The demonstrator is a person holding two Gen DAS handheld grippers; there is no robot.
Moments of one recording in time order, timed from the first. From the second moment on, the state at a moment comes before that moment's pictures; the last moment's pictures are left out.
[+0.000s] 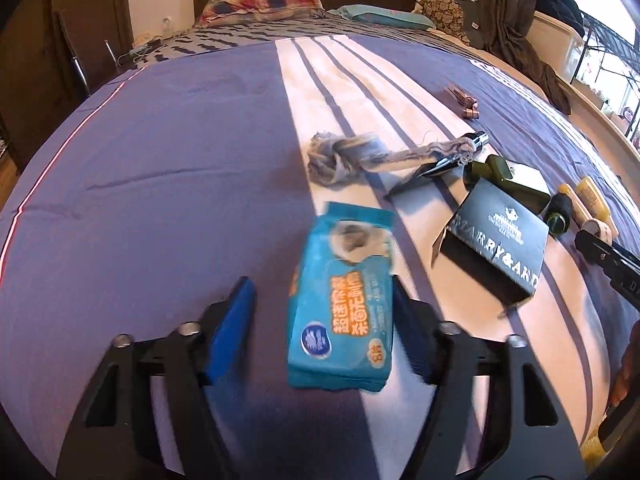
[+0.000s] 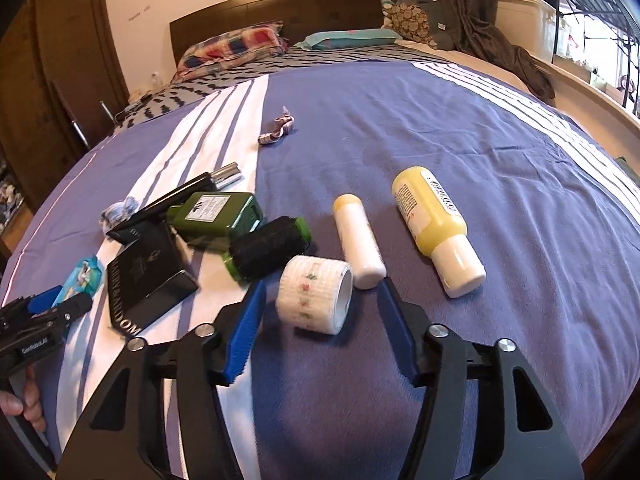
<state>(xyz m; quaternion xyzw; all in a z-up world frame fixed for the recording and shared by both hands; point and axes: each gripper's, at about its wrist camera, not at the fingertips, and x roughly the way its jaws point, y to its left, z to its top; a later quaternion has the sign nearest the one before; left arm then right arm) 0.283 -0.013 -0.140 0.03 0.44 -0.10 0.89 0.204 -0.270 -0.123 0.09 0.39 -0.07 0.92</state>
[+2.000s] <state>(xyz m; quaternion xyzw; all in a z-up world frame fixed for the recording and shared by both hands) -0.011 -0.044 -0.270 0.04 0.59 -0.17 0.79 -0.025 -0.178 -0.238 0.05 0.56 0.13 0.81</state>
